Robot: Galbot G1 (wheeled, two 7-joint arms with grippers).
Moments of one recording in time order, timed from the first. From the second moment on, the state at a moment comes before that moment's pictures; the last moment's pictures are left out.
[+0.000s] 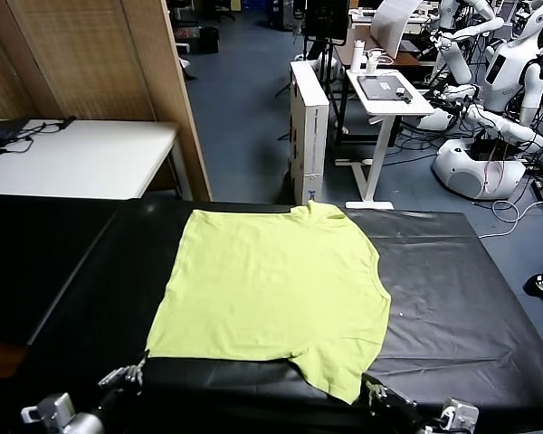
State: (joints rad) left arm 1.88 -1.16 -0.77 -2.17 -0.77 0.36 -0.03; right arm -1.97 1.29 0.64 2.48 0.83 -0.68 0.29
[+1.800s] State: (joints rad) left arm 1.43 -1.20 -0.62 -1.96 -0.75 0.31 -0.09; right arm -1.22 1.11 0.47 1.92 0.86 -0.51 0.18
